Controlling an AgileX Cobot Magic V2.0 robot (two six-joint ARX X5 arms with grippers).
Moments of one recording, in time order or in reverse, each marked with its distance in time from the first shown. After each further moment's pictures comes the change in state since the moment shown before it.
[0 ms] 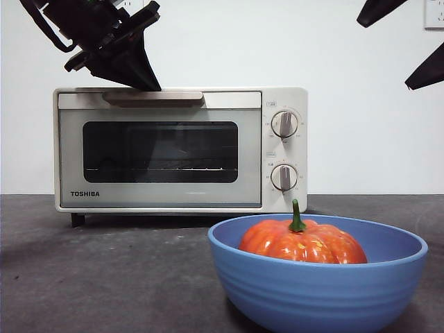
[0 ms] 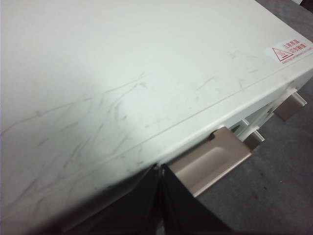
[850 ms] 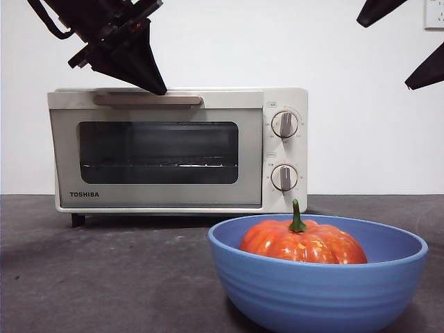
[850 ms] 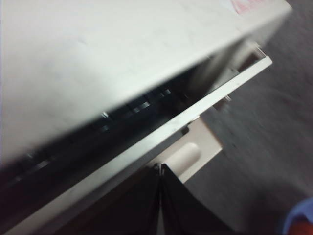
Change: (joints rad) left arm -0.060 -0.019 0.034 -0.207 0.019 0.044; right arm 0.000 0.000 0.000 0.000 0.000 0.000
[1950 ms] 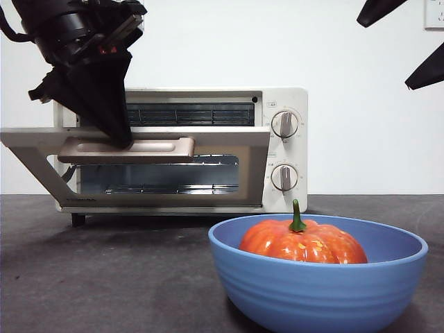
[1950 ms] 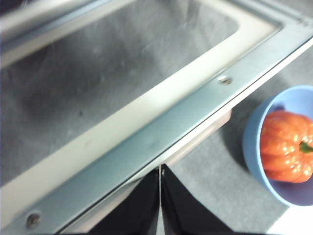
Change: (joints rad) left arm -0.048 0.018 -0.016 -0.391 -0.009 -0.043; right arm 0.000 0.000 0.000 0.000 0.000 0.000
